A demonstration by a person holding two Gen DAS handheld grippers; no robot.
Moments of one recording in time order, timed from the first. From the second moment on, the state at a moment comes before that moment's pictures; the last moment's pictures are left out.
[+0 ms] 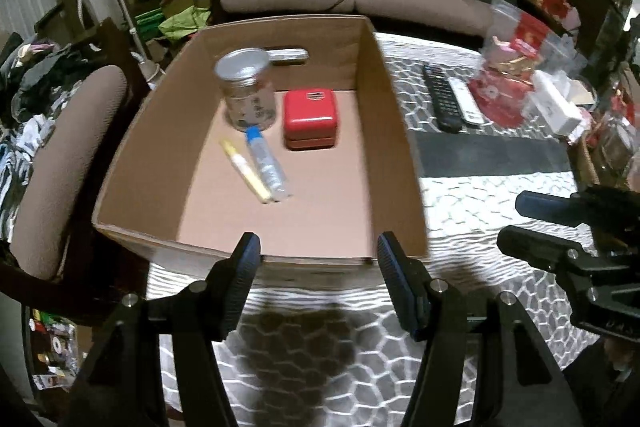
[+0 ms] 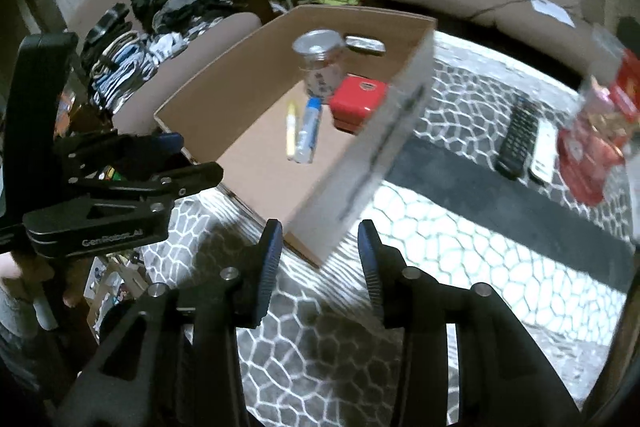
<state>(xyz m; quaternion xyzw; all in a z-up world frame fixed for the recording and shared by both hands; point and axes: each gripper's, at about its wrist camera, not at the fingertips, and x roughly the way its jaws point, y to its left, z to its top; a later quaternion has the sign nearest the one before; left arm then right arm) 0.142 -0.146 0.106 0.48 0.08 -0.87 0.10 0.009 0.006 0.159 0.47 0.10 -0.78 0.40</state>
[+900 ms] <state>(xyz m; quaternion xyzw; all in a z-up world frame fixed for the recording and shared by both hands) 0.010 -0.018 0.040 0.46 0.12 -0.88 0.01 -0.099 0.250 0.086 0.45 -0.12 -0.85 0.23</state>
